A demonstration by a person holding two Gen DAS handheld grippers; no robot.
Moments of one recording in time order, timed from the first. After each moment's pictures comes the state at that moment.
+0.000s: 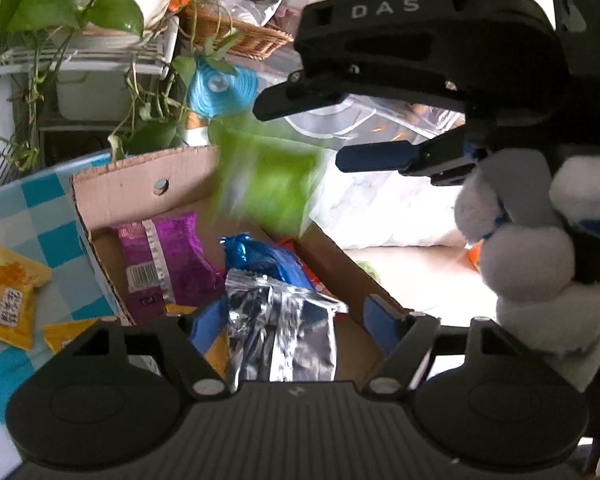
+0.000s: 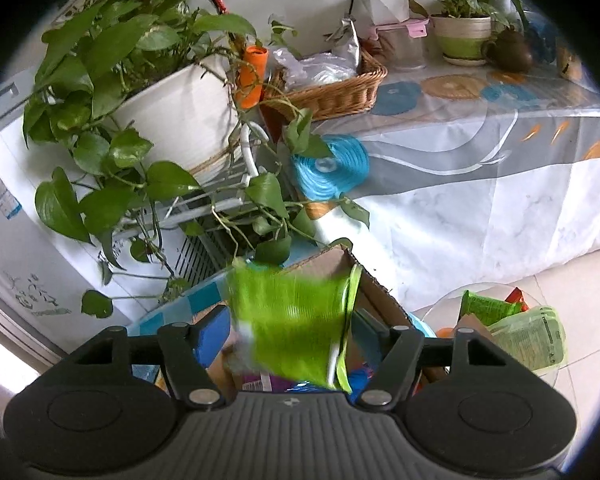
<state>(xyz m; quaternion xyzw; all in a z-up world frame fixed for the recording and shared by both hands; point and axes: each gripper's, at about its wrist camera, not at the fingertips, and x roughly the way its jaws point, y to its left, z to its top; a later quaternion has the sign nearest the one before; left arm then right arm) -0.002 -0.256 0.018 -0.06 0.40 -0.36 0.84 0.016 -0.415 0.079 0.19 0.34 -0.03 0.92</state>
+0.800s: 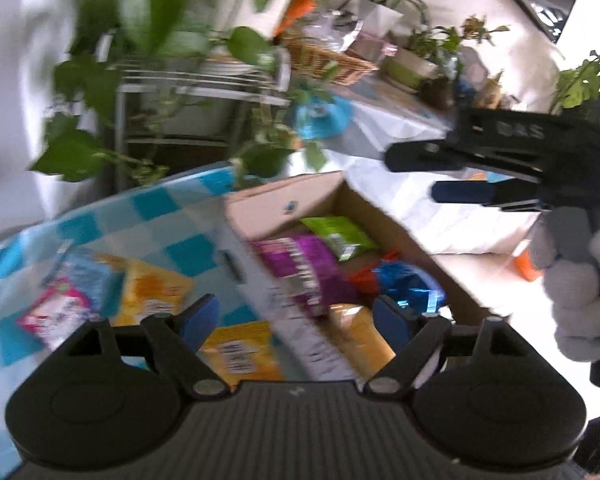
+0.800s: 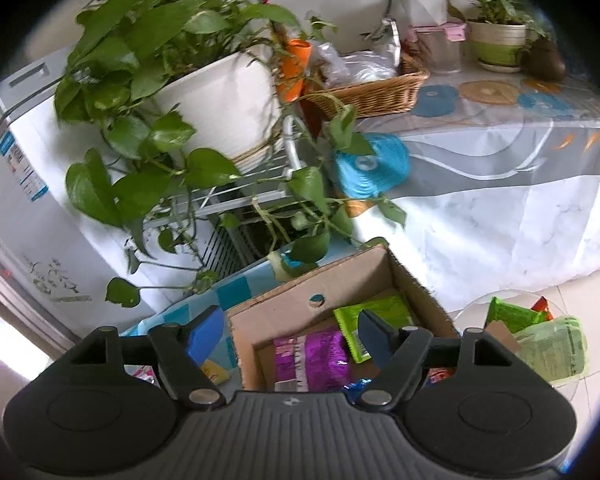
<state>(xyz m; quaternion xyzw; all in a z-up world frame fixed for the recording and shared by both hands) 0.024 -0.155 0.034 -0.03 0.40 -0.29 0.87 0.025 -0.387 0.080 0.18 0.34 0.01 0.92</state>
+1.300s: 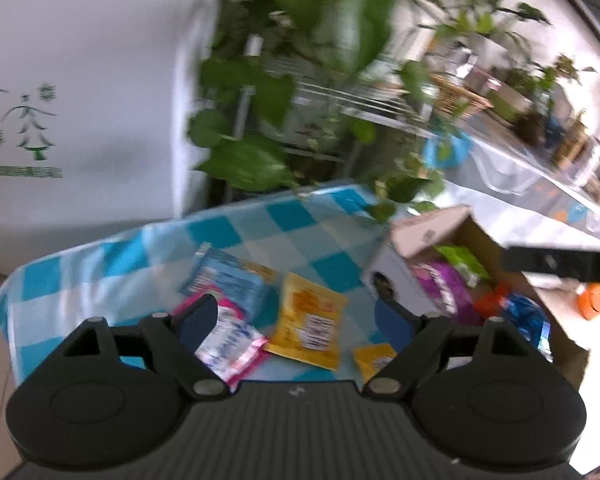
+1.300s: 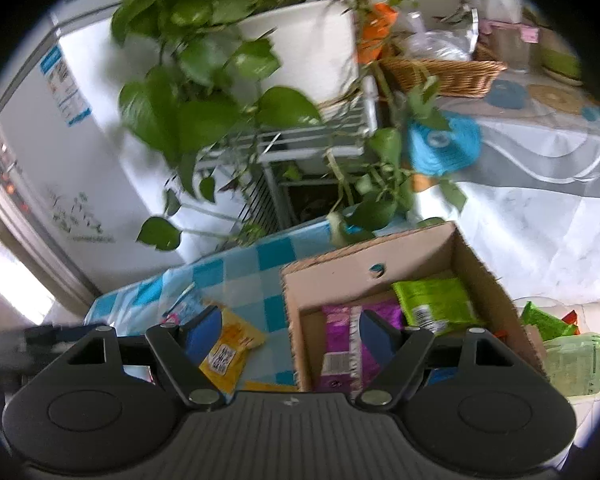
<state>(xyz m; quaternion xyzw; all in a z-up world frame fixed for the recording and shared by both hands) 0.067 -0.066 0.023 -0.05 0.41 -0.17 0.90 0.034 -0.330 0.065 0.11 0.38 0.07 0.92</state>
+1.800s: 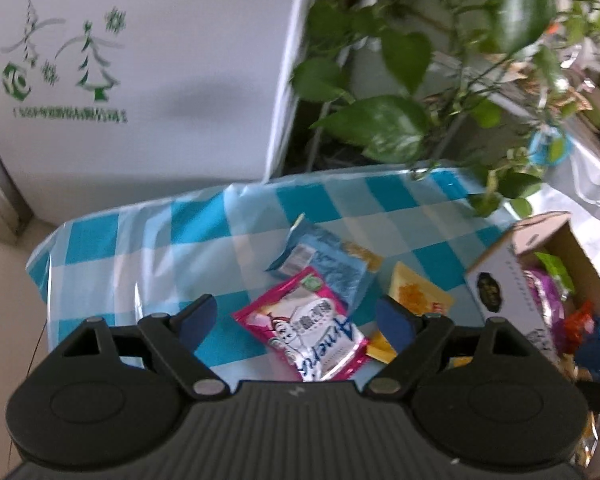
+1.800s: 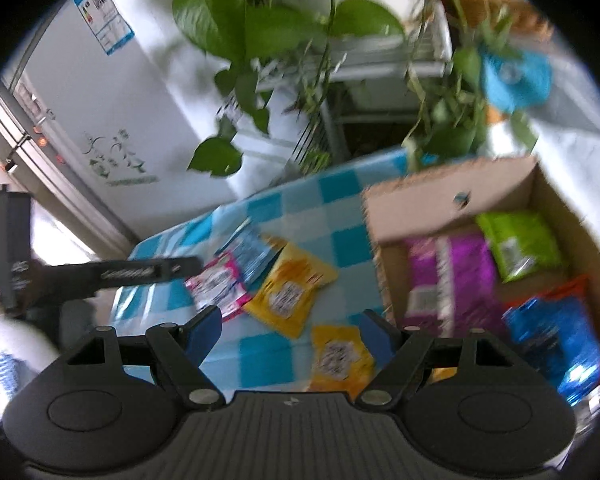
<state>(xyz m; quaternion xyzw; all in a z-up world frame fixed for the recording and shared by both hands) 0.112 -0.036 -0.022 -0.06 0.47 -0.07 0.88 0.035 -0.287 0.034 0.14 0.45 0.14 0.87</state>
